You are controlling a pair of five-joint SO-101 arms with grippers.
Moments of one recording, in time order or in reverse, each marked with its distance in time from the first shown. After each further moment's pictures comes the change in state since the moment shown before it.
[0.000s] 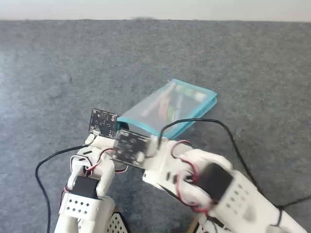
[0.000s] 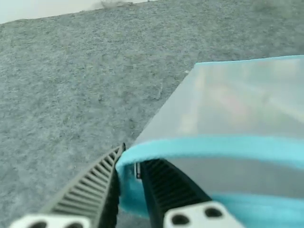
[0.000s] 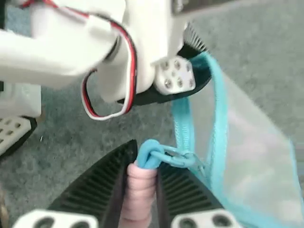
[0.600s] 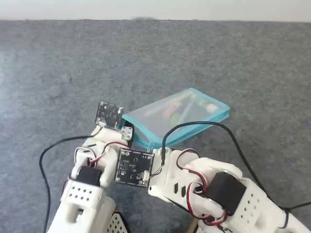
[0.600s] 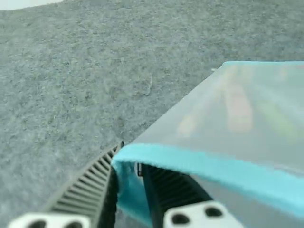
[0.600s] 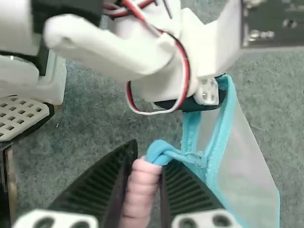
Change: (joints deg) left arm 1.1 18.8 -4.9 -9.2 -0.9; right arm -5.9 -3.9 -3.5 6.0 3.7
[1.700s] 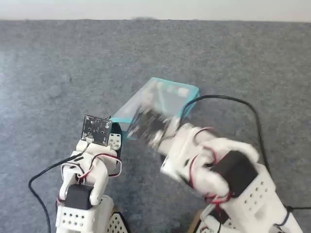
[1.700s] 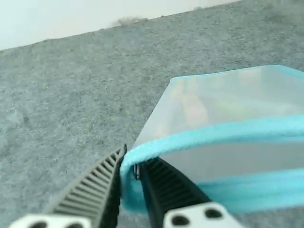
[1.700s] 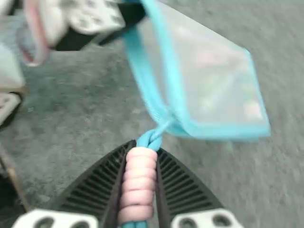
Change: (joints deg) left arm -4.3 -32.4 2.3 23.0 -3.9; right arm 12.6 11.9 -19.0 16.2 -1.6
